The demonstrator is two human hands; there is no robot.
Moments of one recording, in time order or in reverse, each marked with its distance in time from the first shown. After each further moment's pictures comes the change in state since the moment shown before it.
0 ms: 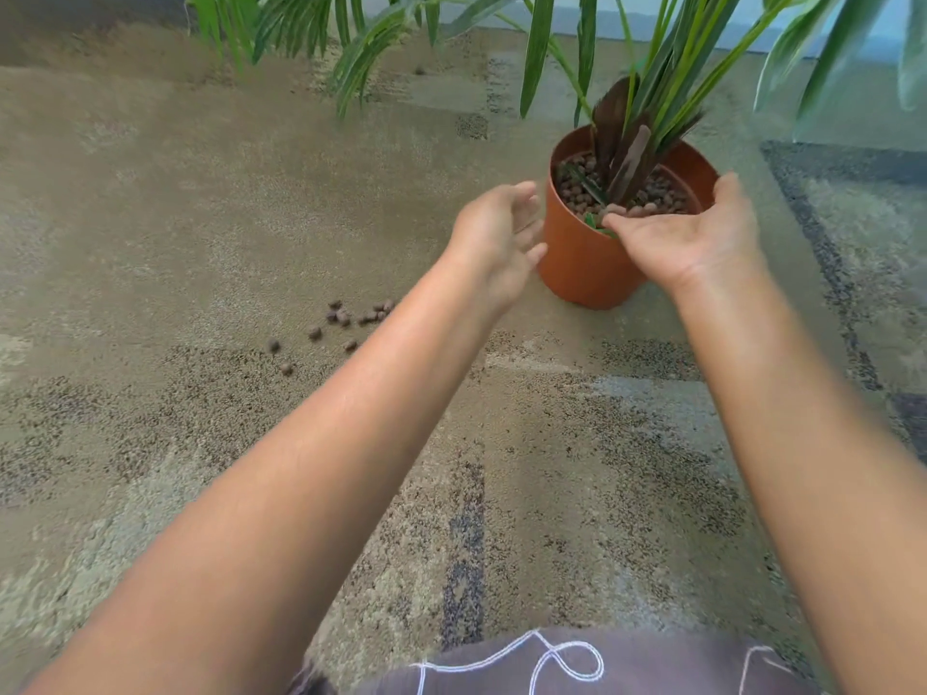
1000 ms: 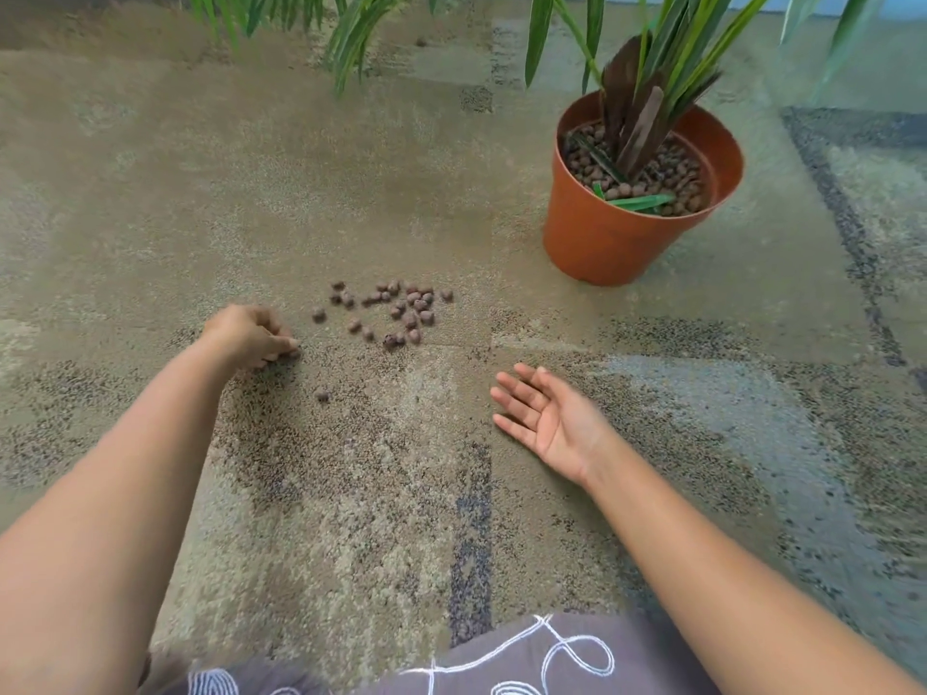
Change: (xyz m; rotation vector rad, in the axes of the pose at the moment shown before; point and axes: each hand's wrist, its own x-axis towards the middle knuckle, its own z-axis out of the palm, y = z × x) left_hand 0.015 0.023 -0.268 1.335 0.474 -0.170; right_hand -0.046 0.103 -0.172 -0.579 0.062 0.446
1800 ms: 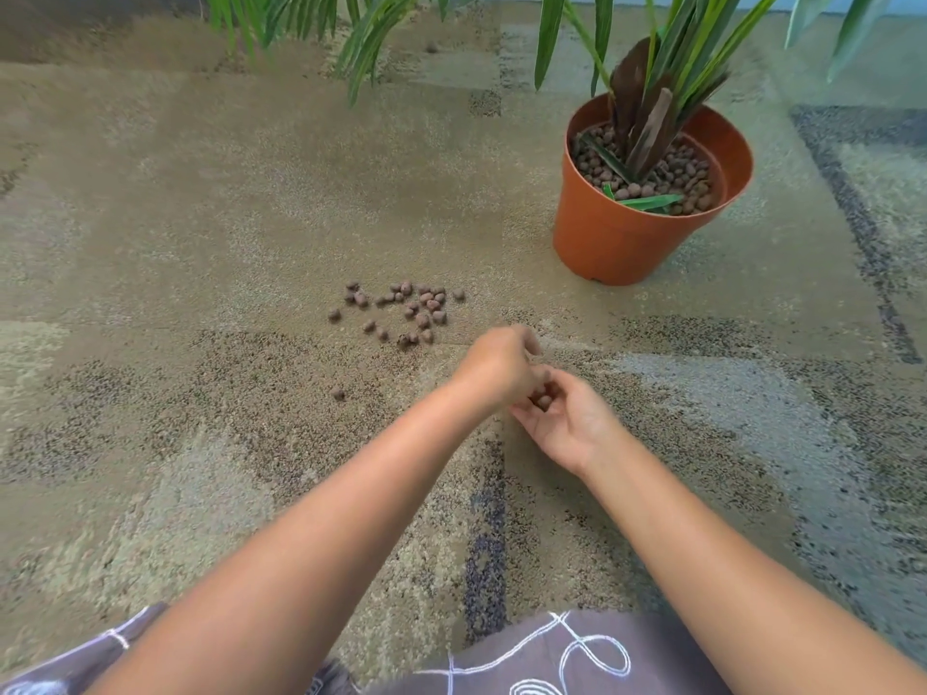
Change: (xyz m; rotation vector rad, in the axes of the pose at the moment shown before) left_hand -0.120 0.139 0.134 0.093 -0.273 0.425; right_hand -0.003 0.003 0.019 0.171 0.123 -0.026
